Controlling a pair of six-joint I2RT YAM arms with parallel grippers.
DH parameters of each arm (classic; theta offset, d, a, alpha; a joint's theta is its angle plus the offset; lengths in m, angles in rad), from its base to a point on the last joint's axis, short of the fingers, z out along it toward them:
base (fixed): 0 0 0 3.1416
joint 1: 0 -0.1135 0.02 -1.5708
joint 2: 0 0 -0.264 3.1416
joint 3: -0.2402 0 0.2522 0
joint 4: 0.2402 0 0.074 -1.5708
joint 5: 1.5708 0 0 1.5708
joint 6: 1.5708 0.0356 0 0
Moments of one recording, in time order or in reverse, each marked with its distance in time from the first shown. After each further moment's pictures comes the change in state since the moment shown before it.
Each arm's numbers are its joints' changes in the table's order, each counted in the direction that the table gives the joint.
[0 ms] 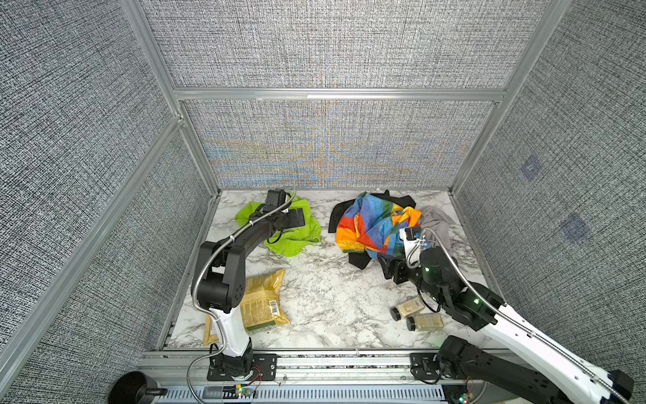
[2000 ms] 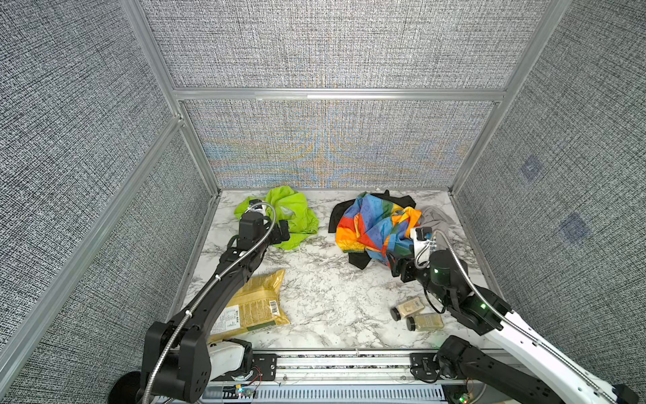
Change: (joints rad) left arm -0.019 0.614 0.534 -0.230 -0.134 0.005; right arm 0.106 0.048 0.039 -0.010 0.027 -0.034
